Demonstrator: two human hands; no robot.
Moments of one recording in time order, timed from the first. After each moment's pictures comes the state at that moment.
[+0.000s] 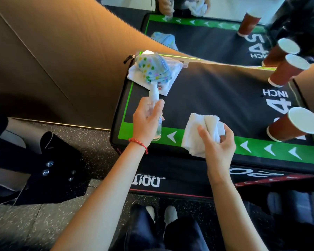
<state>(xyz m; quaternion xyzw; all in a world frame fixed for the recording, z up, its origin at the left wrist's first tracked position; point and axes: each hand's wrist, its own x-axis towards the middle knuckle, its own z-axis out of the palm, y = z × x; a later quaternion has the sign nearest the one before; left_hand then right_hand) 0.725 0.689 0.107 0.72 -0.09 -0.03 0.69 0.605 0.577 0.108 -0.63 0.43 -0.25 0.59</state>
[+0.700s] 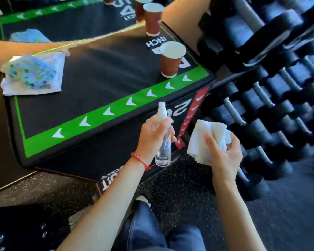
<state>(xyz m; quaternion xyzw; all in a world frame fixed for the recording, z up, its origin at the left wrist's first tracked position) 0.522 0.609 0.103 0.59 -0.30 -0.41 0.63 0.366 0.572 0.092 -0.45 0.62 -0.45 0.47</state>
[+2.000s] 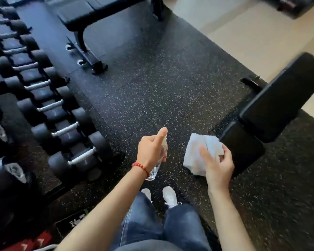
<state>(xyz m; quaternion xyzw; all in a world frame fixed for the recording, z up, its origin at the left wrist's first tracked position) 0.019 0.696 0.032 0.25 -0.68 -0.69 0.02 0.006 0.856 0.042 0.22 0.75 -0.62 0.02</state>
